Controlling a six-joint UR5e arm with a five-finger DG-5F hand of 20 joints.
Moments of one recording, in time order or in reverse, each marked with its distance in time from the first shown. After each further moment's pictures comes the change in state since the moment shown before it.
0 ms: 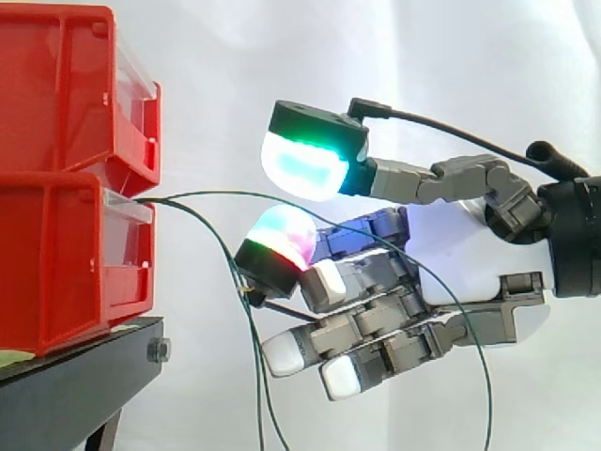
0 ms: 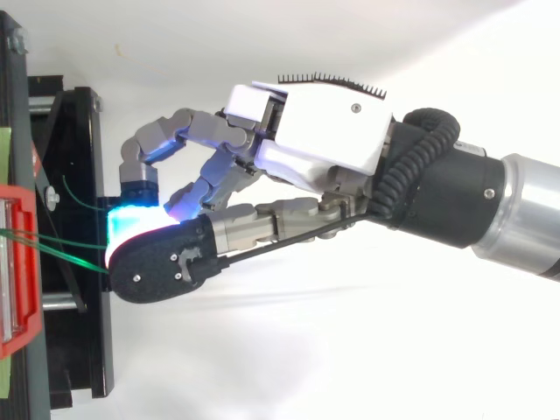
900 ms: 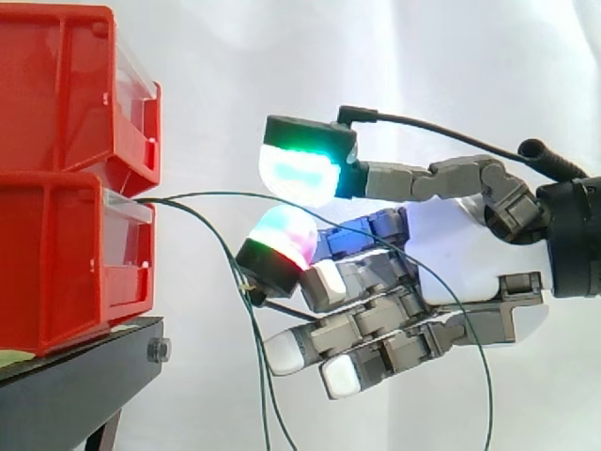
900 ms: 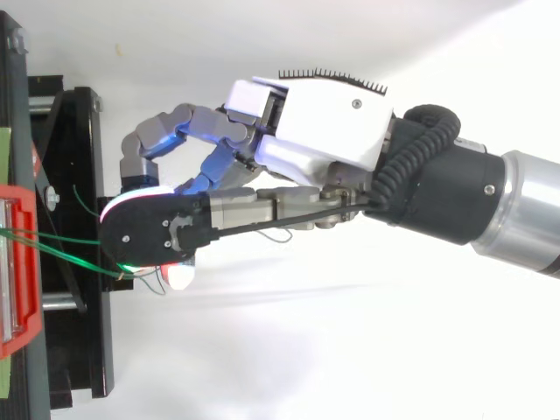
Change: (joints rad) arm -0.003 0.000 0.000 0.001 0.002 0.001
